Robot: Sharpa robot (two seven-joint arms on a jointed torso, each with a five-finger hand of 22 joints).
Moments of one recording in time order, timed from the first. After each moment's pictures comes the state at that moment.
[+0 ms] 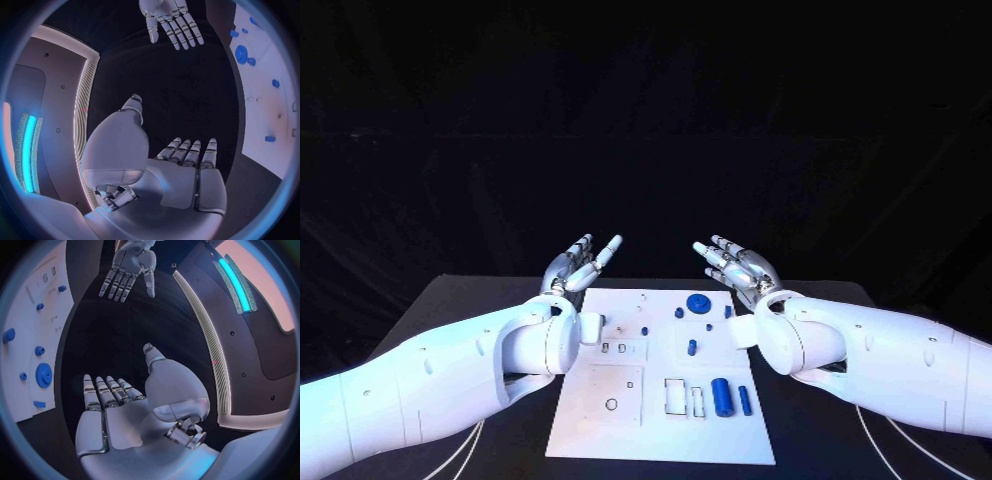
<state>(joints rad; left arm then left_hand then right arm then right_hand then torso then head) 1.07 -0.68 0.01 1.44 0.02 -0.63 0.42 1.18 -0.16 -0.01 0.29 0.19 0.12 0.13 0.01 0.02 0.07 0.14 0.01 0.01 0.07 0.16 0.01 0.01 0.05 0.11 0.28 0.02 0.02 1.15 -0.73 -0.11 1.46 -0.04 -0.51 0.38 1.10 0.12 0.01 0.06 0.25 0.15 0.13 0.02 0.02 0.17 0.23 0.02 0.02 0.16 0.21 0.02 0.02 0.11 0.16 0.28 0.04 0.04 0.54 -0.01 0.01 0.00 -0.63</state>
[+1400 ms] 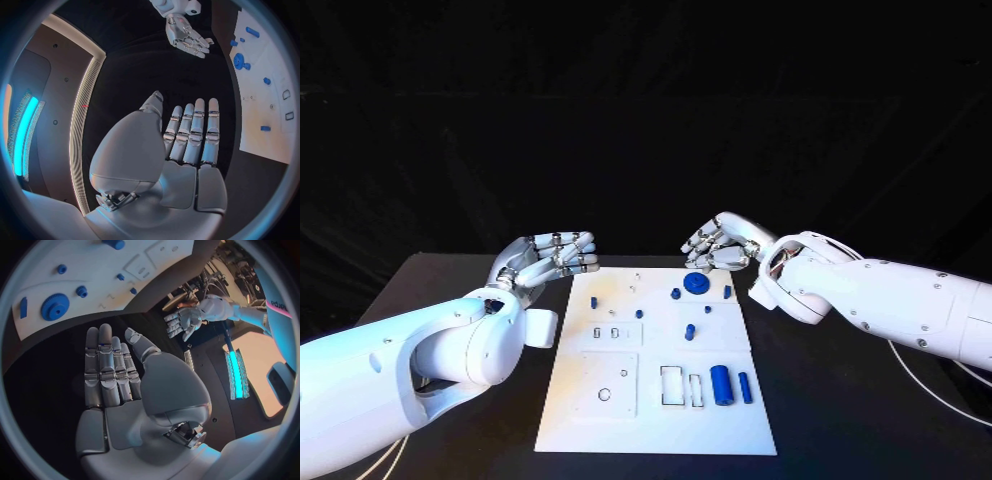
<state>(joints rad) 1.15 -0.93 0.01 1.72 -0.01 -0.52 0.40 1.46 -0.06 0.05 0.26 0.18 0.92 0.21 0.15 0.07 0.97 0.17 0.15 0.07 1.01 0.14 0.19 0.12 0.17 0.83 0.27 0.34 0.14 1.31 -0.75 -0.12 1.36 -1.09 -0.37 0.11 1.27 0.00 0.20 -0.27 0.27 1.06 0.16 0.11 0.07 1.19 0.10 0.07 0.07 1.42 0.02 0.25 0.18 0.17 1.00 0.13 0.66 0.32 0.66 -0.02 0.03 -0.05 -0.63</state>
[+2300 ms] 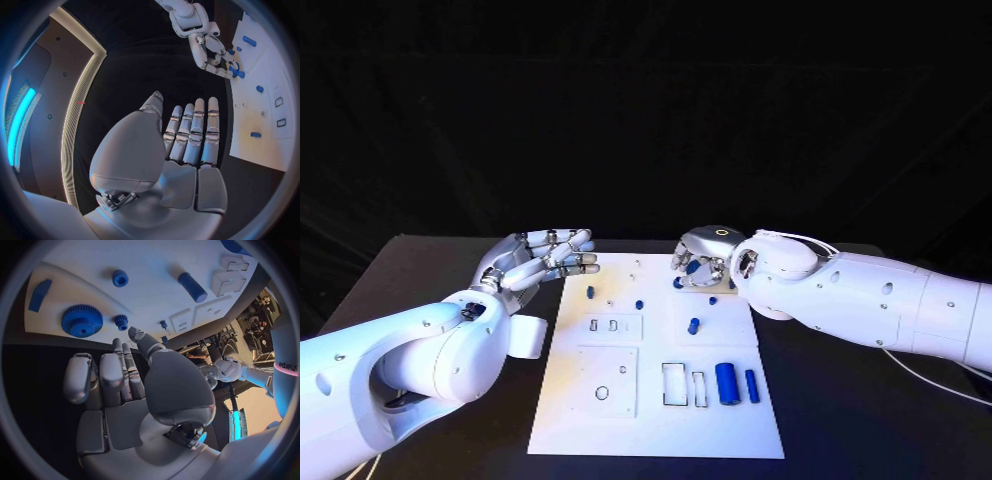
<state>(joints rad) 1.19 -0.97 0.02 1.82 -0.02 -0.50 0.38 1.46 -0.06 0.04 0.26 0.18 0.92 0.22 0.15 0.07 0.97 0.17 0.15 0.07 1.01 0.14 0.18 0.12 0.17 0.84 0.26 0.35 0.14 1.32 -0.68 -0.12 1.32 -1.58 -0.24 -0.09 1.24 -0.06 0.29 -0.20 0.32 1.07 0.15 0.08 0.07 1.11 0.09 0.09 0.11 1.46 0.00 1.18 1.02 0.08 1.36 0.11 1.35 1.18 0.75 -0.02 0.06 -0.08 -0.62</state>
